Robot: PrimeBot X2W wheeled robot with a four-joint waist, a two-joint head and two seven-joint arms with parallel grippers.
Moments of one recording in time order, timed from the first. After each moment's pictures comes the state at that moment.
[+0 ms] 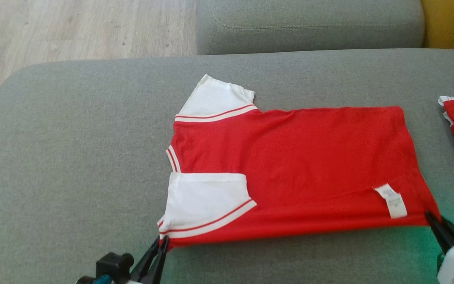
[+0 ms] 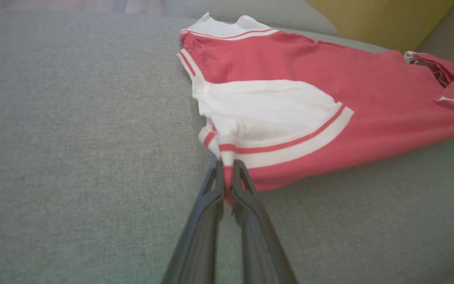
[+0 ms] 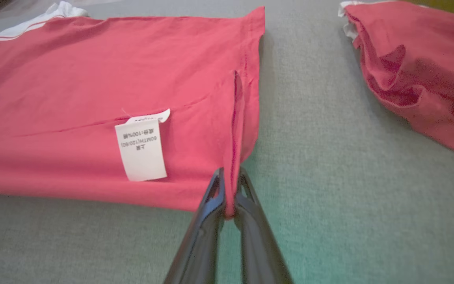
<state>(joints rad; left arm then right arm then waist) 0.07 0.30 -0.53 0.17 -0.50 0.05 -0.01 0.05 -0.57 0.24 0.37 0.61 0.13 0.06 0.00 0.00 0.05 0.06</state>
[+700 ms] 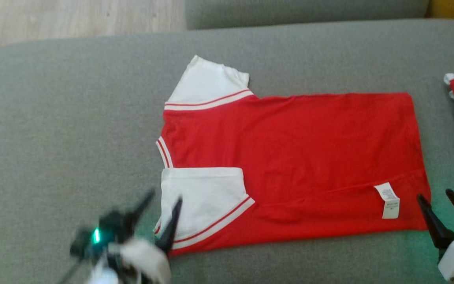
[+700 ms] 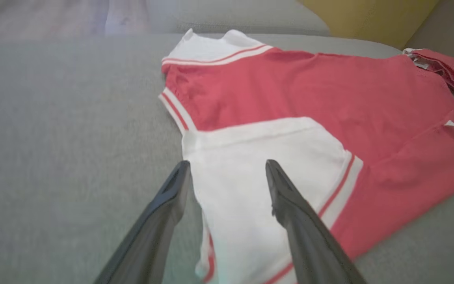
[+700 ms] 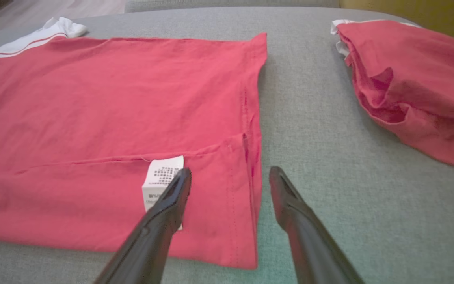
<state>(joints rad) -0.07 0.32 -0.55 0.12 -0.46 0.06 0.06 0.15 -0.48 0.04 0.09 0.49 0.13 0.17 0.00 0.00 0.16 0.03</state>
